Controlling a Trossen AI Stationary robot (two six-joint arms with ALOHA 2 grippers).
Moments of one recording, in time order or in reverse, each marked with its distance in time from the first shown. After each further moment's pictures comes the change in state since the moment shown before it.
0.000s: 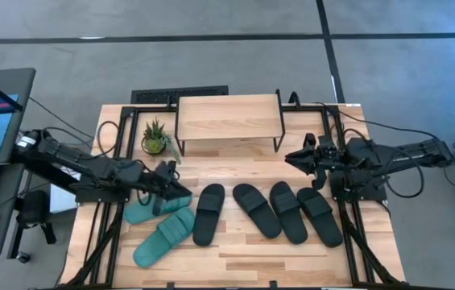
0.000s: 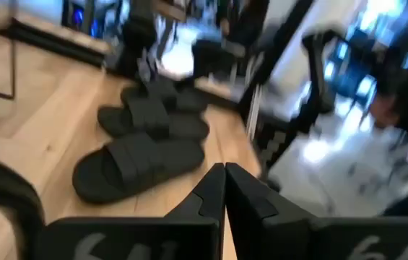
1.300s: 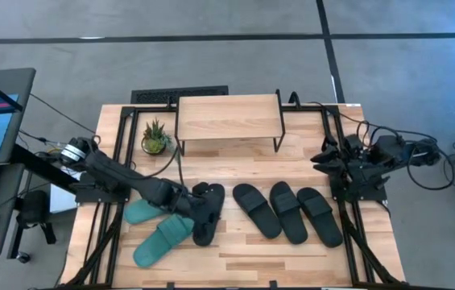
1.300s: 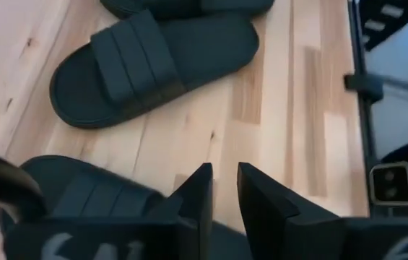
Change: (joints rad) left arm -0.094 0.727 0.683 -0.576 -0.103 -0.128; right arm 0.160 -0.345 0.009 -0.280 -0.005 0.034
